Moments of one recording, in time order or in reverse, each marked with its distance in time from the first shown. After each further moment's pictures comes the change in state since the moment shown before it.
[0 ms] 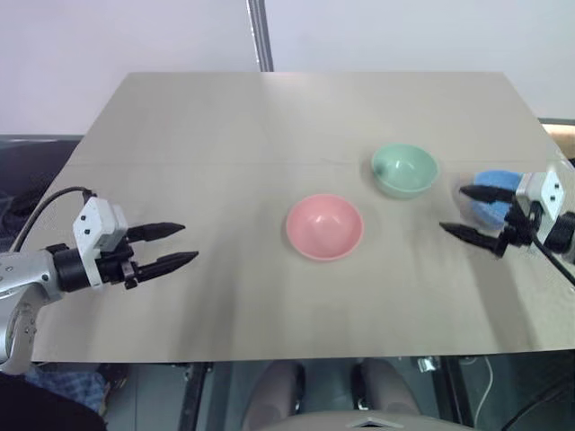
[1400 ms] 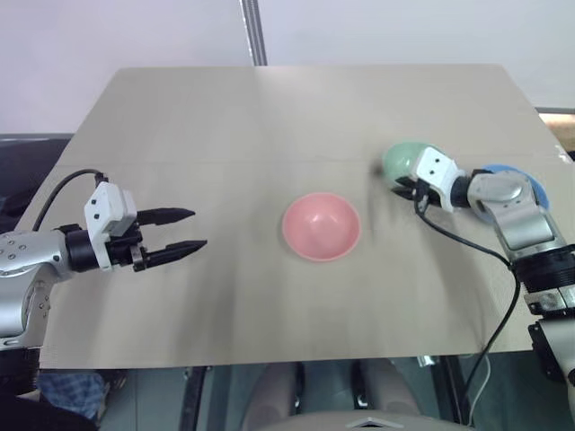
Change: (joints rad) left arm -0.130 0.005 -0.086 0.072 0.007 -0.044 -0.043; right arm -0.440 0.233 0.420 0.346 -0.450 -0.120 -0.103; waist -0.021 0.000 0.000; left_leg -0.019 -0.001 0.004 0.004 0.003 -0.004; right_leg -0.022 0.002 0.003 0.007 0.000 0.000
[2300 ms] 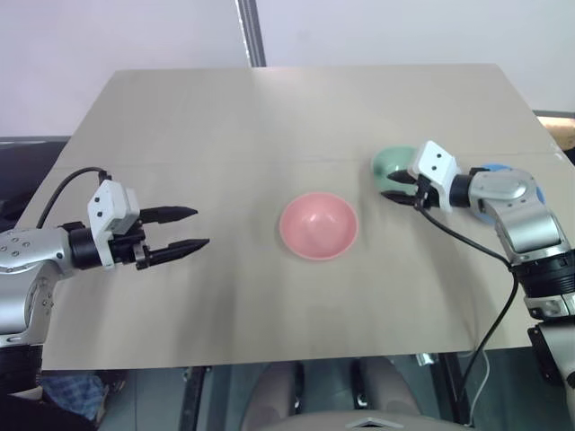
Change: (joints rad) left arm -0.014 0.000 -0.015 0.004 0.000 0.001 0.000; right arm 0.028 0.011 -0.034 -0.100 0.073 0.098 0.030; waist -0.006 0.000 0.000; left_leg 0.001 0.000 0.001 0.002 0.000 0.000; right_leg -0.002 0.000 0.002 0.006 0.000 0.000
